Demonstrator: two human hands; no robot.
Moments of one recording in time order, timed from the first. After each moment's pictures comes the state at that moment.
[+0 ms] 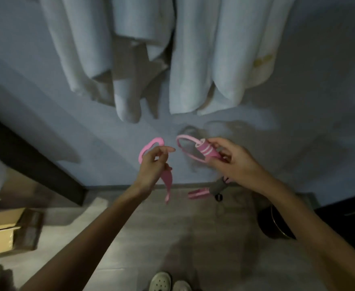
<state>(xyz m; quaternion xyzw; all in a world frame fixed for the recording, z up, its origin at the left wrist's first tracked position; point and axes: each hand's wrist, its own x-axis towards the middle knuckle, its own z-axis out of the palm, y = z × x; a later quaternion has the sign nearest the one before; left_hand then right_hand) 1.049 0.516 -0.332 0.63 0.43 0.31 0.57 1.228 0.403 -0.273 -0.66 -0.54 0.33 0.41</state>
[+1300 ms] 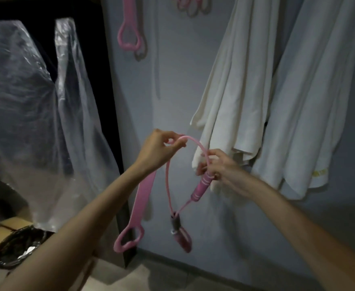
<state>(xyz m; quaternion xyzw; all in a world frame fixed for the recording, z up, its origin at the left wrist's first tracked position) 0.803 0.520 -0.046 0.80 0.40 0.43 0.13 0.990 0.468 -0.076 -0.51 -0.56 0.44 0.48</state>
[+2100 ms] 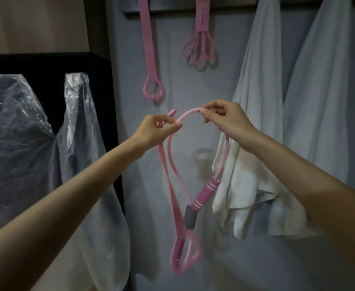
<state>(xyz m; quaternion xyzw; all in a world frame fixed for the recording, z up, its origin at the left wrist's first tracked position) 0.705 0.627 0.088 0.80 0.29 0.46 0.26 0.892 0.559 0.107 -0.51 -0.64 0.05 0.57</state>
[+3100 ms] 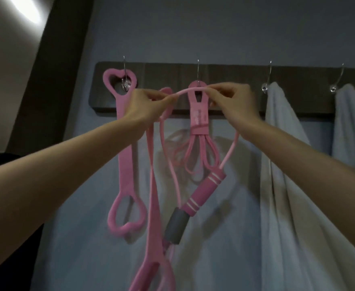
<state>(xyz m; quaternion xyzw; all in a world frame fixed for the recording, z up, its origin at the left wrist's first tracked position) 0.795 0.835 0.368 0.72 0.14 0.66 0.15 0.967 0.761 0.375 -0.37 -0.61 -0.27 0.64</state>
